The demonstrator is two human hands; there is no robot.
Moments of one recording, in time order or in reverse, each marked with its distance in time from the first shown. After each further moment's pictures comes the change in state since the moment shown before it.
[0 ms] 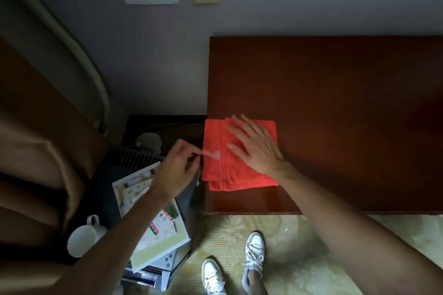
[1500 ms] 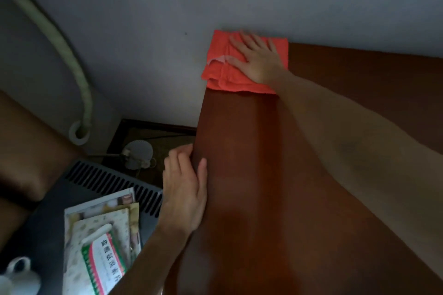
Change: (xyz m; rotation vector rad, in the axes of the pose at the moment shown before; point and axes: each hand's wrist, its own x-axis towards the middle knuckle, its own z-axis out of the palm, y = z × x) left_hand 0.086 0.018 0.094 0.017 0.333 -0.291; right_hand 0.298 0.141 -0.029 -0.089 0.059 0.065
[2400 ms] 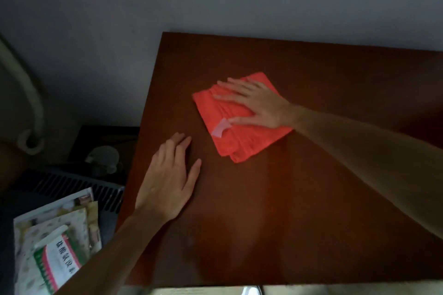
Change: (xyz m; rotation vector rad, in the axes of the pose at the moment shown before) left_hand -0.024 0.049 0.021 0.316 -0.243 0.297; right_hand -0.187 0.094 -0.021 -0.141 -0.134 -0.450
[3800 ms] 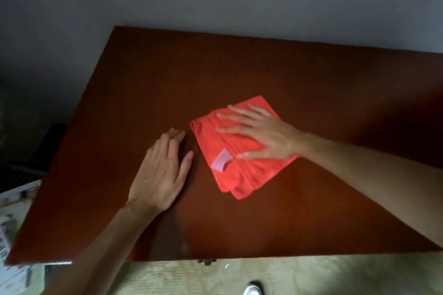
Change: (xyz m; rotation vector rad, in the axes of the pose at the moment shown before) left_hand 0.001 0.119 0.045 -0.060 0.012 0.026; right_hand -0.183 0.021 0.007 0.026 -0.024 -0.126
